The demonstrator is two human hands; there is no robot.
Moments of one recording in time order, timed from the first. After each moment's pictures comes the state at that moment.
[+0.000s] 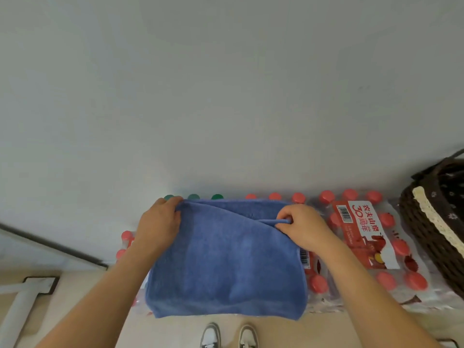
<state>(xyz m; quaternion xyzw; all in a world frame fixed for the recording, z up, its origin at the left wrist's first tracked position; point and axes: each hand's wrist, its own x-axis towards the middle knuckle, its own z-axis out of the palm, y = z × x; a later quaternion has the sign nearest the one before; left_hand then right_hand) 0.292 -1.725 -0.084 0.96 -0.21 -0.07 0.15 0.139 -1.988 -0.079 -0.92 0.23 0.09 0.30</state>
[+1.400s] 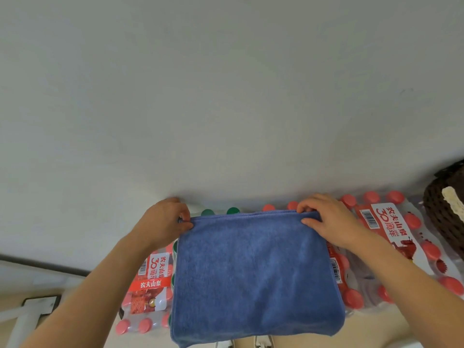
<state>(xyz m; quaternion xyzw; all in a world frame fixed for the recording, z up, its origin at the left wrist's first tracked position) 0.375 -1.713 -0.081 0.91 -0.37 -0.15 0.08 0.161 -2.020 -0.092 -0.96 0.16 0.04 0.24</state>
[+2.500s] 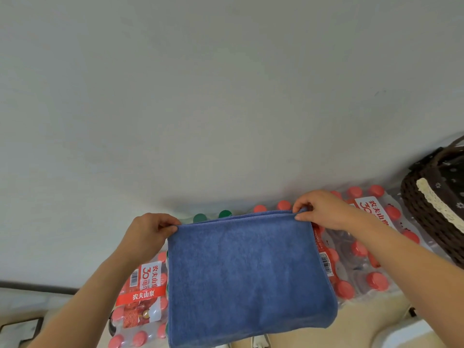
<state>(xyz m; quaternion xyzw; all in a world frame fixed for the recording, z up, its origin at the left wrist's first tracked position) 0.369 -1.697 -0.082 0.91 -0.28 -0.21 0.22 0.173 -2.034 -0.076 -0.93 0.20 0.15 0.27</state>
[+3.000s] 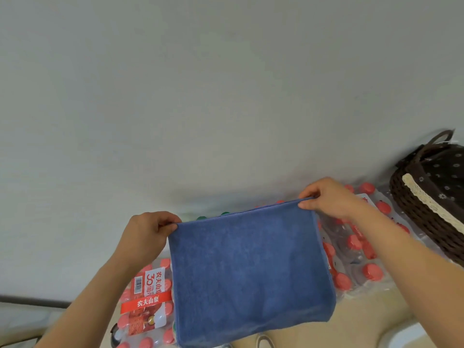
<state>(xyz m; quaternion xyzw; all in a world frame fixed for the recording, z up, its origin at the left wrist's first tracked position) 0.351 -1.692 -0.040 0.92 -0.30 -0.13 0.23 0.163 -2.031 -0.045 -0.87 0.29 0.05 0.38</state>
